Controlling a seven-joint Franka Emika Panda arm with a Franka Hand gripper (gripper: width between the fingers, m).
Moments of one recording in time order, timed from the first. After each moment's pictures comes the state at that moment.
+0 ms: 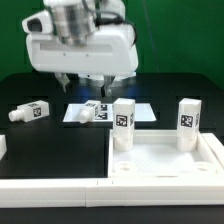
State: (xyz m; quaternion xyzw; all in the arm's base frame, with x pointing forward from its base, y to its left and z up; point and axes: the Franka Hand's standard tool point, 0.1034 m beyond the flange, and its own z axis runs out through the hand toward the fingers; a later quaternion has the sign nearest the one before) arm 0.428 -0.066 0.059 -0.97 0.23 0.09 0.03
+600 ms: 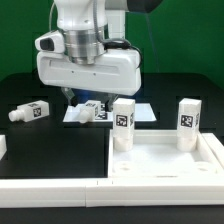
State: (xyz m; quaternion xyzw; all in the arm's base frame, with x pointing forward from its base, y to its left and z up) arm 0.421 -0.054 0.045 -0.98 0.16 0.07 0.01
